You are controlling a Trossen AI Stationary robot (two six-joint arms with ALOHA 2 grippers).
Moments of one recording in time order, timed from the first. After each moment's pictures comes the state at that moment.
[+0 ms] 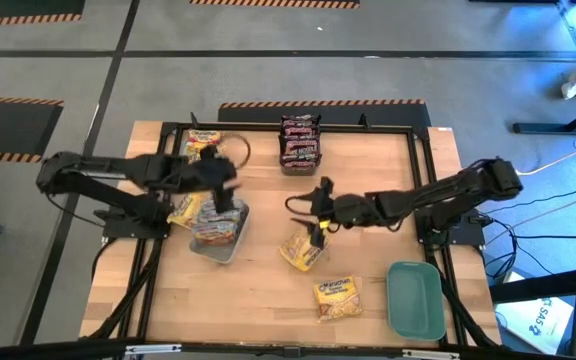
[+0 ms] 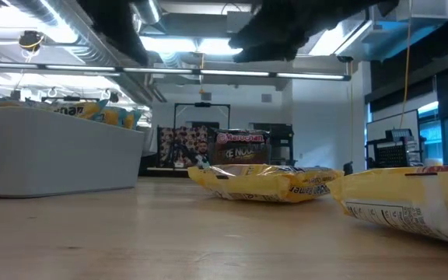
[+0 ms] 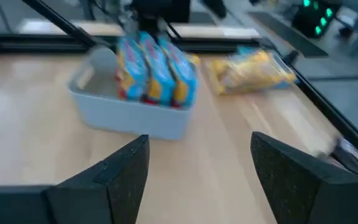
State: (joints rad) left arm 0.03 1.06 0.98 -0.74 -0.44 -0.11; right arm 0.17 1.50 0.92 0.16 0.35 0.05
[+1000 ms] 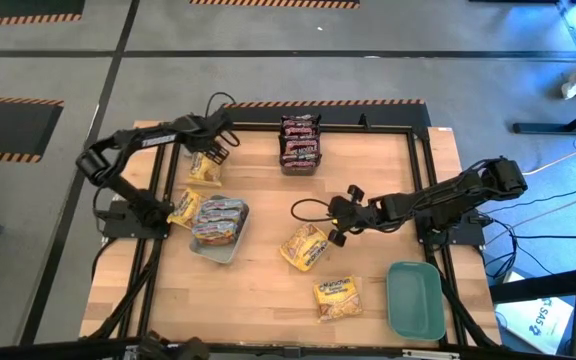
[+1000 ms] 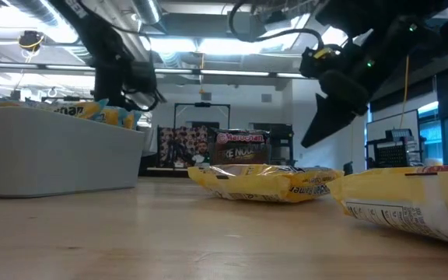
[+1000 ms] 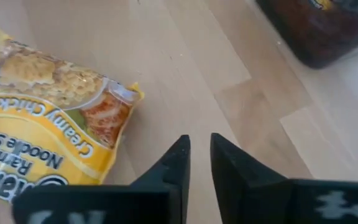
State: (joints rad) left arm 0.80 1.52 0.90 -0.72 -0.45 -0.17; right arm 0.16 1.46 0.72 -0.19 0.40 0.42
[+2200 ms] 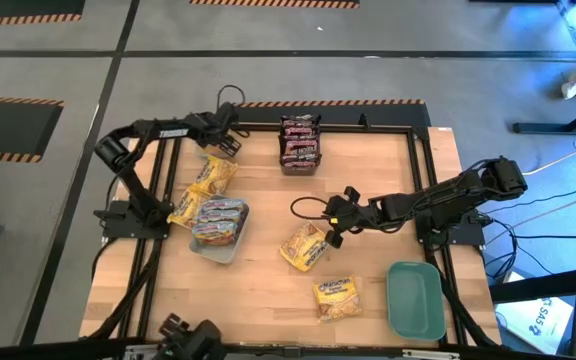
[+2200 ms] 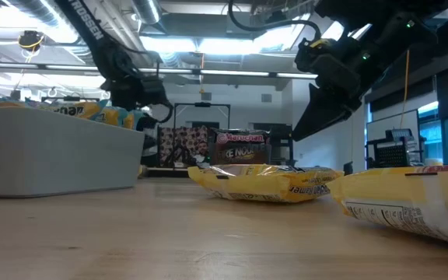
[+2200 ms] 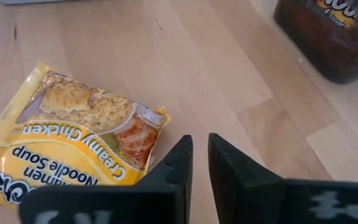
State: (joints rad) left arm 0.84 1.71 0.93 -0.43 -0.35 -0.07; right arm 0.16 1.46 0.72 -0.10 0.36 0.44
